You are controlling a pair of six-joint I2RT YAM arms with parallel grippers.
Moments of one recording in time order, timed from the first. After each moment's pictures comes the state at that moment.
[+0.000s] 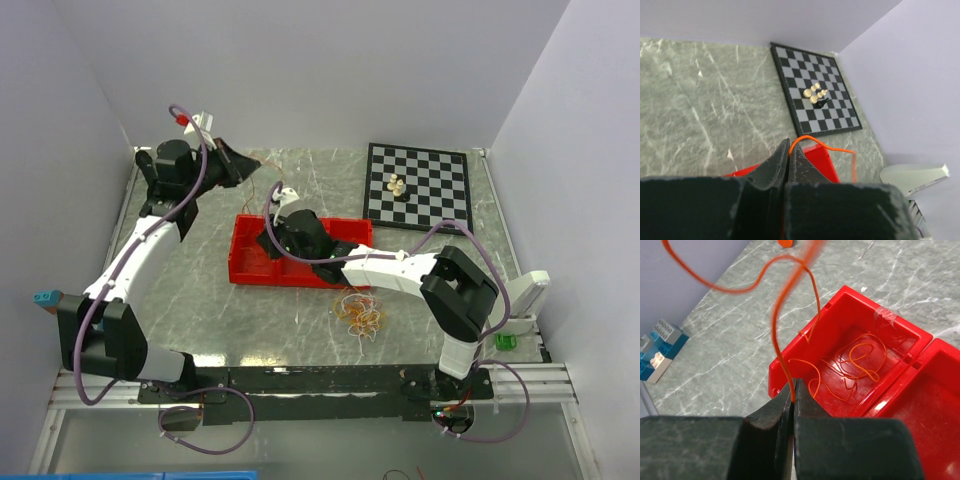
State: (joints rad) left arm -0.17 1.38 1.14 0.10 0.47 -0.58; right arm 0.96 1.78 1.17 0.32 0.08 0.40
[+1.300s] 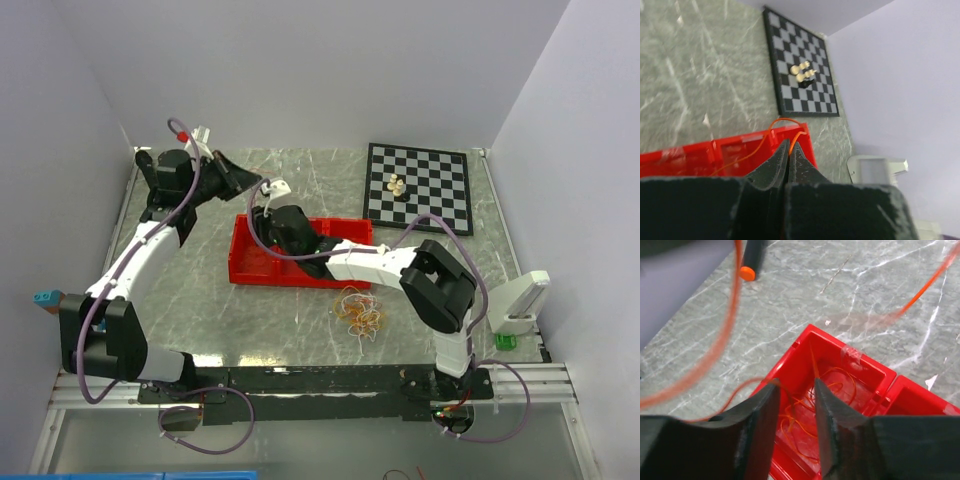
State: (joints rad) left arm -0.14 1.38 1.08 0.09 0.55 -0.76; right arm 0.97 1.90 1.30 0.35 0.27 0.32
